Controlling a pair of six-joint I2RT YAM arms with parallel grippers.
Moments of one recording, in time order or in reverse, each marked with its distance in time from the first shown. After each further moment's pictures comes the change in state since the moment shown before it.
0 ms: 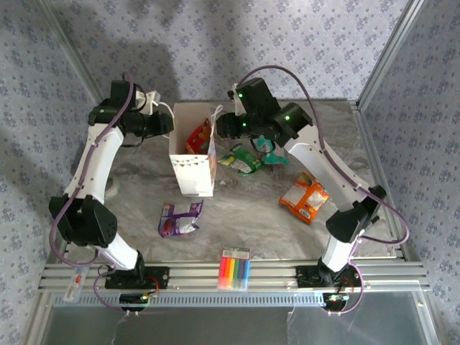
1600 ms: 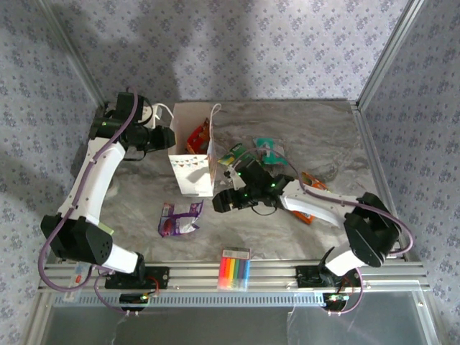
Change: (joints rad) left arm -0.092 -0.138 -0.116 -0.072 -0.174 -0.074; right arm 0.134 -0.205 -1.061 0.666 -0.317 0.106
